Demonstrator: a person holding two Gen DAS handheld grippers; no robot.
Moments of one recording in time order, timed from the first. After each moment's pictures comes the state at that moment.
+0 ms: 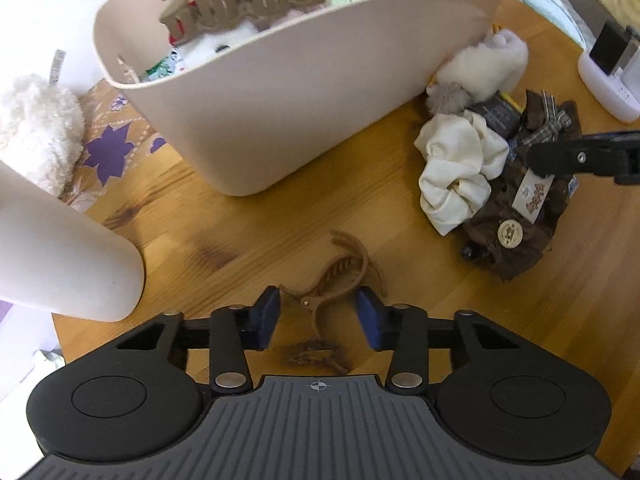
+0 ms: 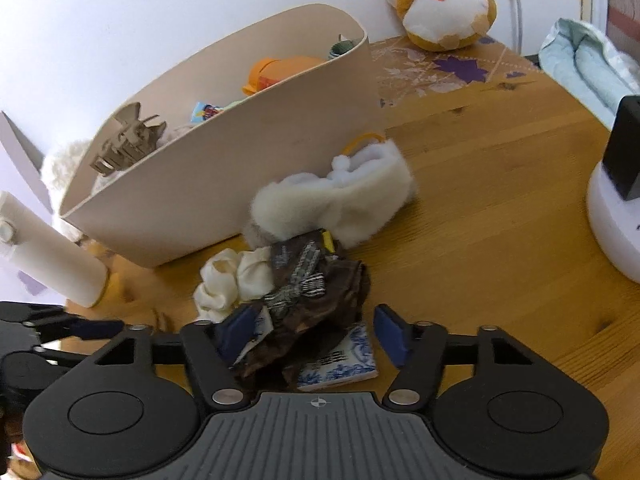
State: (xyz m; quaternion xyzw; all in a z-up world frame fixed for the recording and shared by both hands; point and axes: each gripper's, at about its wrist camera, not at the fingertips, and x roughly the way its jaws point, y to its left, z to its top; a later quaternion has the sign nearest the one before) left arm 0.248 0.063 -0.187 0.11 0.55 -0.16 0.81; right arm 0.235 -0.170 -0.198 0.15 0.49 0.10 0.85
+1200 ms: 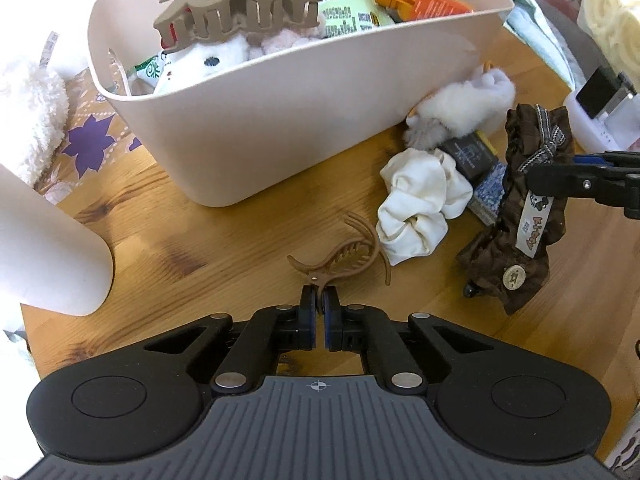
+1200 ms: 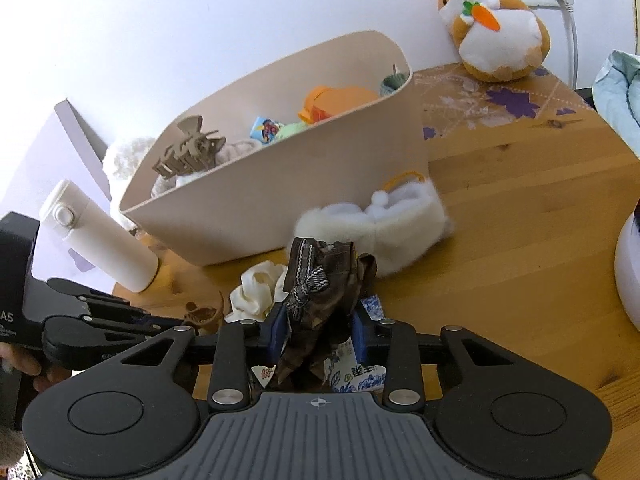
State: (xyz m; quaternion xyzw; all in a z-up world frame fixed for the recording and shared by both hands) left arm 0.250 0.060 -0.174 0.03 0.56 -0.17 0.81; right arm 0.237 -0.189 -0.180 0.14 0.45 0.20 0.86
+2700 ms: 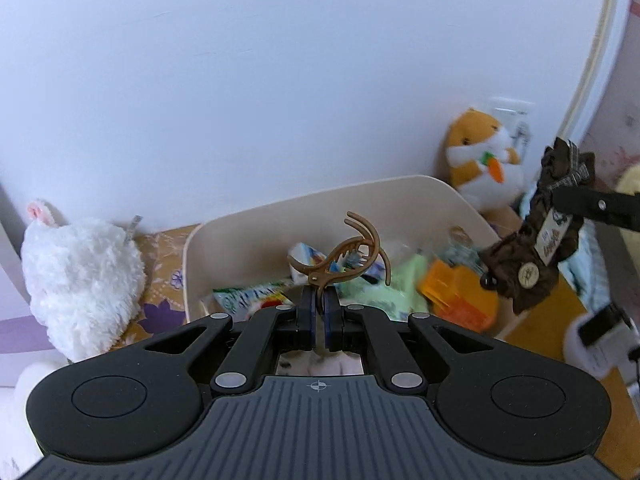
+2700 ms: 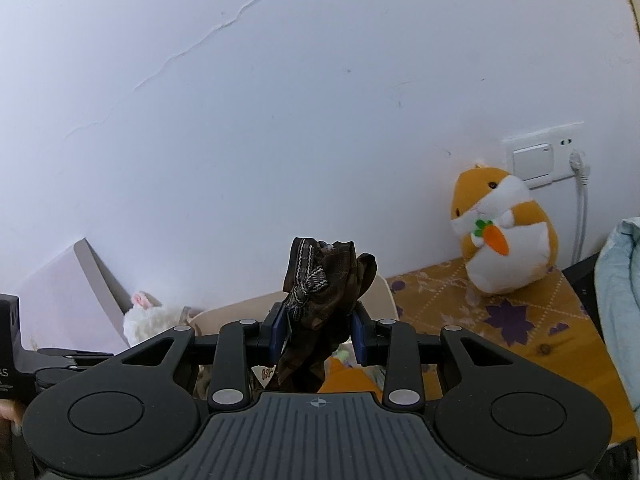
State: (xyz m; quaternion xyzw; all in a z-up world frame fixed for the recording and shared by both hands) left arm 0.334 0.077 -0.041 -0.05 0.40 -0.06 0.91; right arm 0.340 -0.224 -0.050 0.15 0.31 0.20 0.92
